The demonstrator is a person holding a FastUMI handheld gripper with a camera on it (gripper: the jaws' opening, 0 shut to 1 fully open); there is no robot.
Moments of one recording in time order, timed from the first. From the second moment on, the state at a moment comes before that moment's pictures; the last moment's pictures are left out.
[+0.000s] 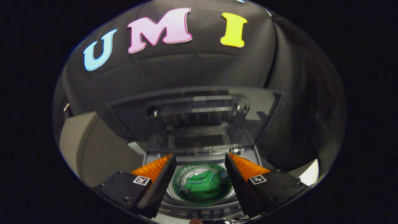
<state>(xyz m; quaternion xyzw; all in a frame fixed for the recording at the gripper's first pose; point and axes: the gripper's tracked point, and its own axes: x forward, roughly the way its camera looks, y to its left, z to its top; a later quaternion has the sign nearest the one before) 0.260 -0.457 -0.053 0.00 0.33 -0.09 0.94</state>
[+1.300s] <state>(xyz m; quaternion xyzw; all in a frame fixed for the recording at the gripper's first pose) 0.385 -0.469 -0.014 -0.02 0.31 -0.08 0.95</state>
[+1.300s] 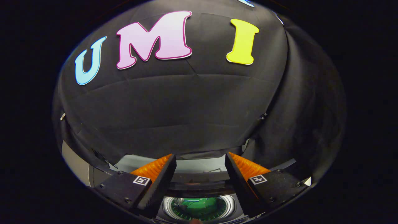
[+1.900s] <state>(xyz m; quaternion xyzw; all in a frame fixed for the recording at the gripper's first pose) 0.323 -0.467 -0.016 -0.03 0.30 -0.08 0.95</state>
